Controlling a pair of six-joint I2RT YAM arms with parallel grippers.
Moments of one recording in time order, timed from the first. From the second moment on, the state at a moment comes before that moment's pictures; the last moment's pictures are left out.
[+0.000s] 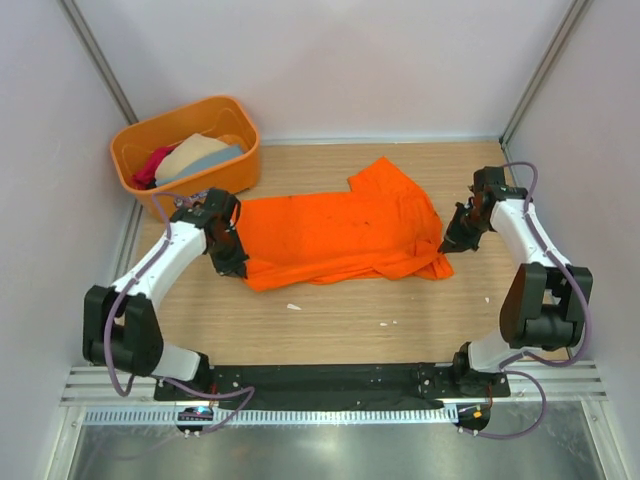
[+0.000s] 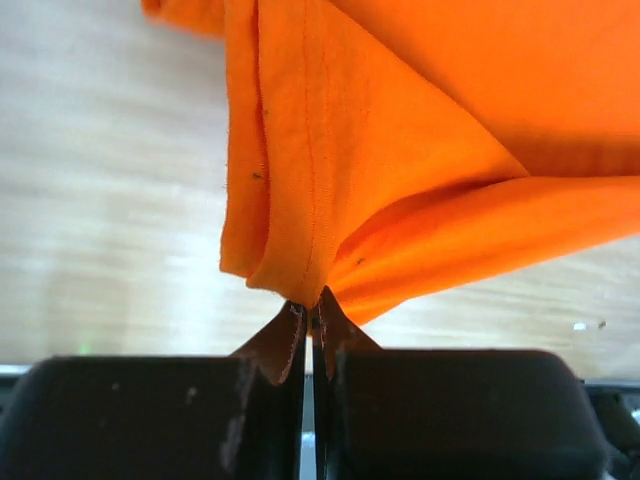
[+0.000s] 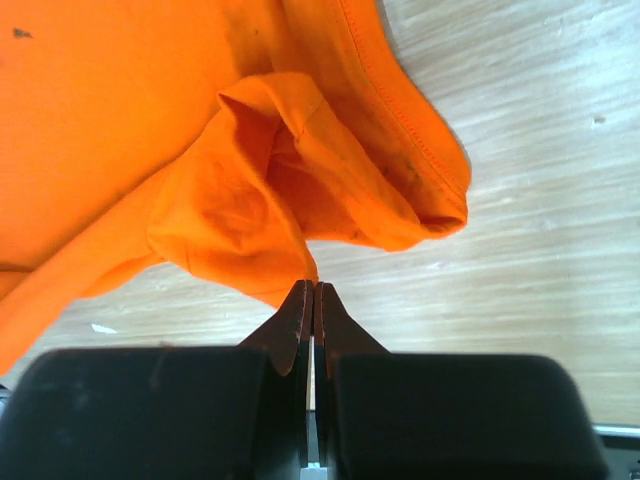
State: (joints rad) left arm -0.26 1.48 1.09 -0.93 0.06 -0.63; right arm -0.10 1.55 1.18 -0.90 -0.21 0.39
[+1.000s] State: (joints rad) left arm -0.20 1.72 1.26 -0.78 0.19 -0.52; right arm -0.09 1.55 1.24 -0.95 -0.24 0.42
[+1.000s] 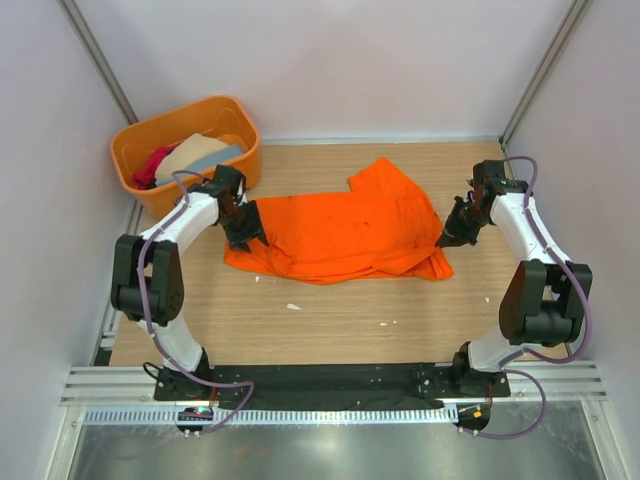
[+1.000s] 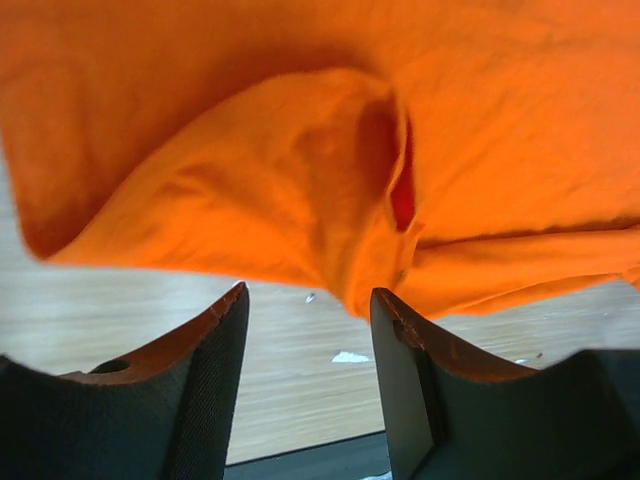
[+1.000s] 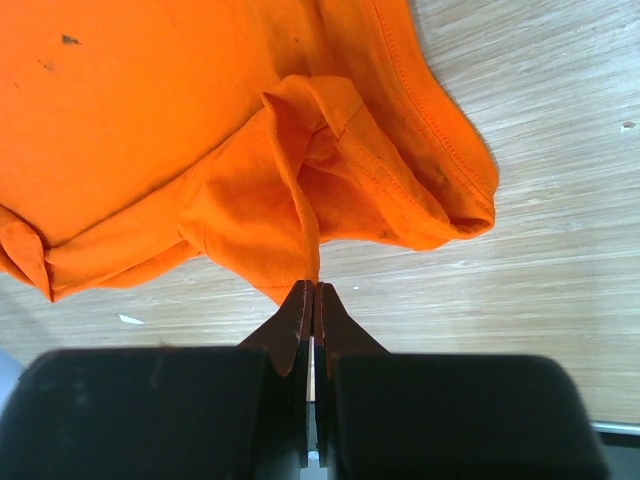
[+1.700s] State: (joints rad) left arm -0.29 1.97 1.46 -0.83 0.14 -0.63; right arm -0.09 1.55 1.24 -0.94 -0.25 0.42
